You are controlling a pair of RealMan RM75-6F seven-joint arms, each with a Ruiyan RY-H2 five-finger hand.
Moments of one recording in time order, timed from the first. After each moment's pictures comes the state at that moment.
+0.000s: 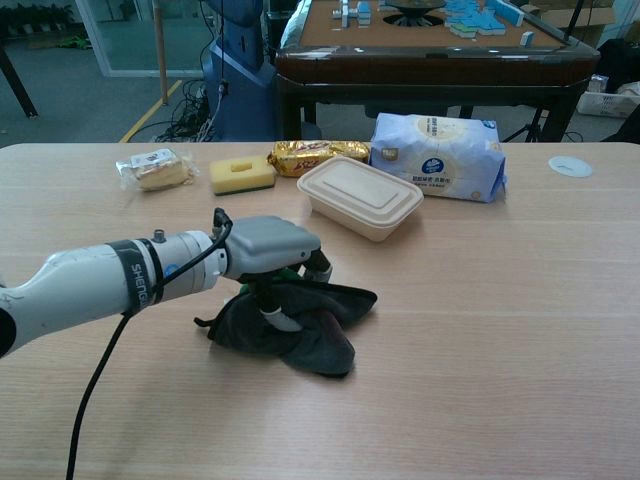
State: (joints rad) left arm -0.97 -1.84 -0.09 -1.01 1.45 0.73 0.03; right arm 0.01 -1.03 0.06 -1.70 -1.47 1.52 -0.08
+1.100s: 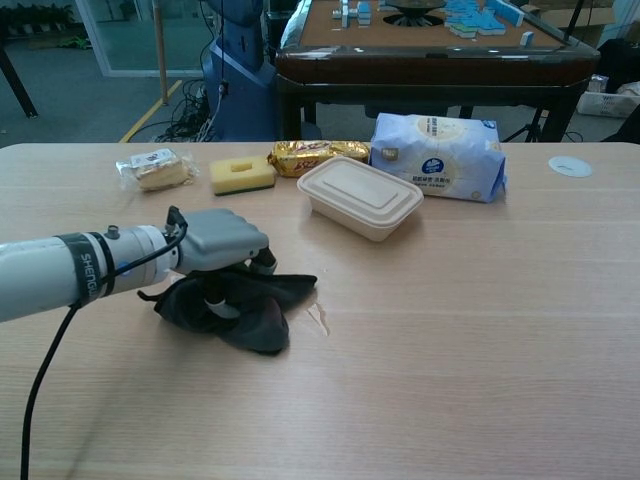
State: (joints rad) left arm -0.92 -1.75 -0.06 -1.09 1.37 0.70 0.23; right arm 0.01 -1.03 0.06 -1.70 -1.48 1.52 -0.08
